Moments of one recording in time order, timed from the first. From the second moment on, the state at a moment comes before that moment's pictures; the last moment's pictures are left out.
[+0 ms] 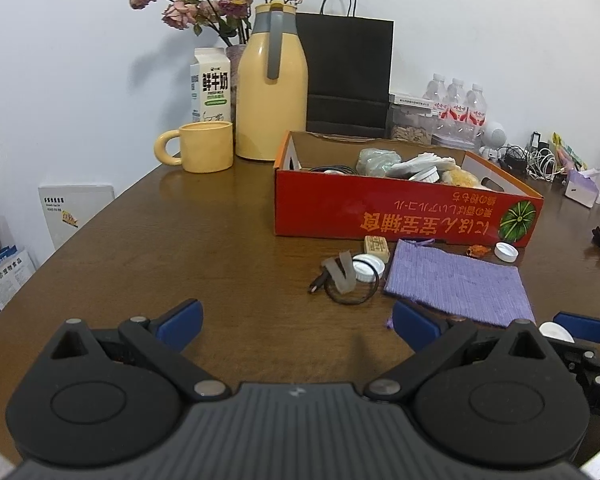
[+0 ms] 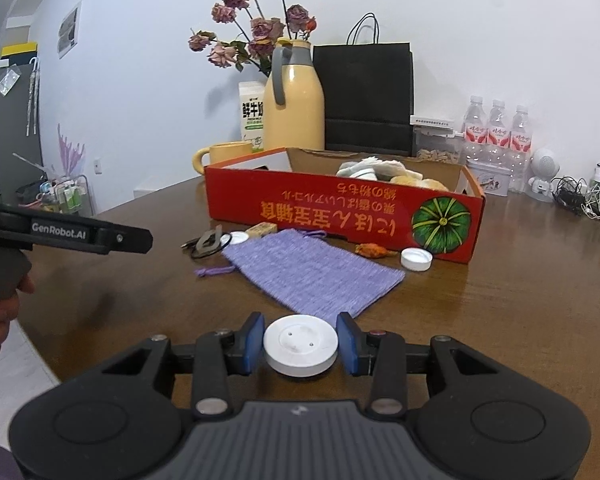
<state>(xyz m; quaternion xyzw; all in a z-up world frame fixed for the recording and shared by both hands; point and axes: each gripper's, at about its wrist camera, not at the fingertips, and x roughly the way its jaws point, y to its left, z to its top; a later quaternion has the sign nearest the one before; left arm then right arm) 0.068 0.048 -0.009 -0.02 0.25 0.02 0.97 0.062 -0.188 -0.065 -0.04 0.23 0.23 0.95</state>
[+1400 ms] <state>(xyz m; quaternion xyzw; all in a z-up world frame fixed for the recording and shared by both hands) 0.135 0.012 -0.007 0.04 0.27 -0.02 0.96 0.128 -0.193 -0.044 -0.03 0.19 0.22 0.96</state>
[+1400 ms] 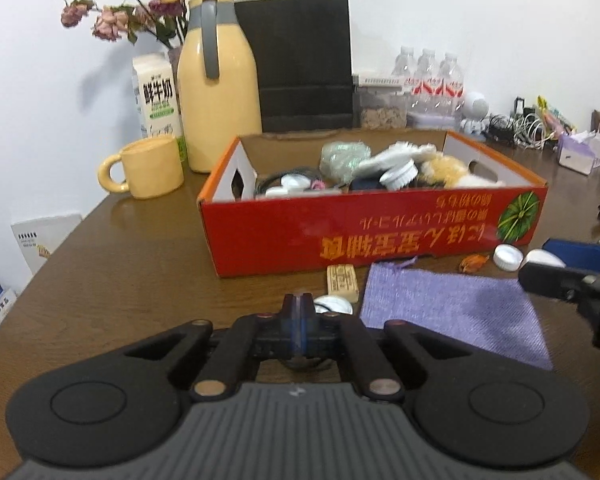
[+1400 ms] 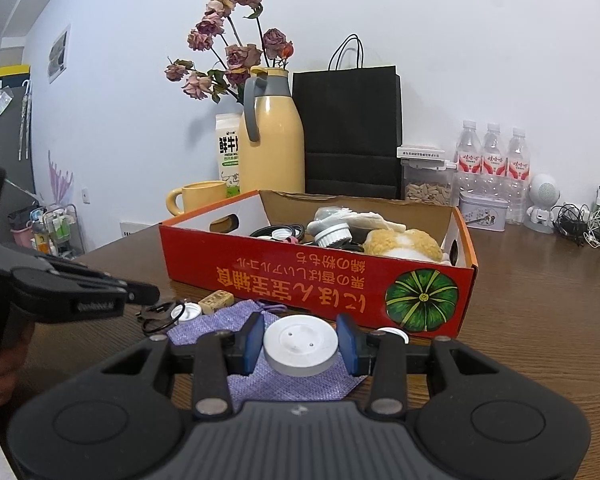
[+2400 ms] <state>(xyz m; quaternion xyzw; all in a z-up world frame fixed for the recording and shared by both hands) 0.192 -0.001 0.071 0.03 0.15 -0.03 0.99 0.186 -0.174 0.012 -0.05 0.12 0.21 0.97</state>
